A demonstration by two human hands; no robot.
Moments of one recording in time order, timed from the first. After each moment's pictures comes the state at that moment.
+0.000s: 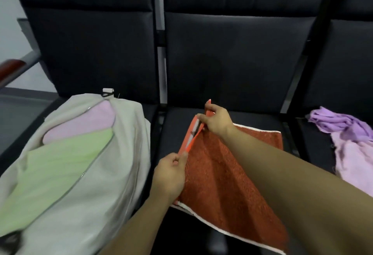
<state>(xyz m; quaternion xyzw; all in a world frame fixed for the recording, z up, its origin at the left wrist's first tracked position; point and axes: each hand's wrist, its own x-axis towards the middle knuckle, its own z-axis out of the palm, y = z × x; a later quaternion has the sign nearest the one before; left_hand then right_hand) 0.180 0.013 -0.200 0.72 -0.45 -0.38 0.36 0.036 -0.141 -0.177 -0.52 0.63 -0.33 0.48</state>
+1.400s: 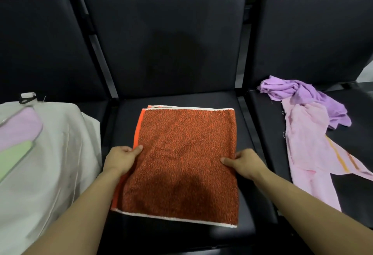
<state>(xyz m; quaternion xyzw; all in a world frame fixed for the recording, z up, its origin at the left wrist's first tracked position) 0.188 -0.053 -0.261 0.80 -0.44 -0.37 0.20 -0.174 -0.003 -0.250 -0.44 0.77 -0.13 0.44</state>
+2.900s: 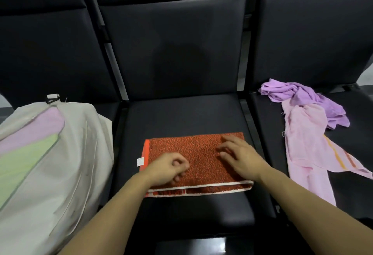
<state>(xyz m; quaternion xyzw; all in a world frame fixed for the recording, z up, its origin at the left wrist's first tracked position) 0.103 0.001 -0.213 0.58 -0.61 -0.54 0.05 -0.180 0.006 -0.240 -0.75 0.60 -0.12 0.26</state>
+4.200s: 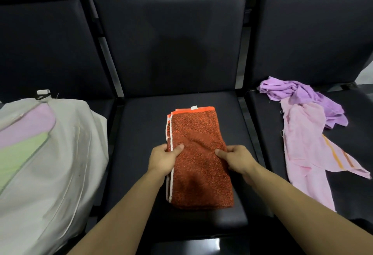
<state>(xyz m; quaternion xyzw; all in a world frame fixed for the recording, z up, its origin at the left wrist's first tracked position) 0.082 -0.013 -0.242 0.68 -0.38 -0.55 0.30 -0.145 0.007 -0.228 -0.36 0.70 -0.28 0.55</state>
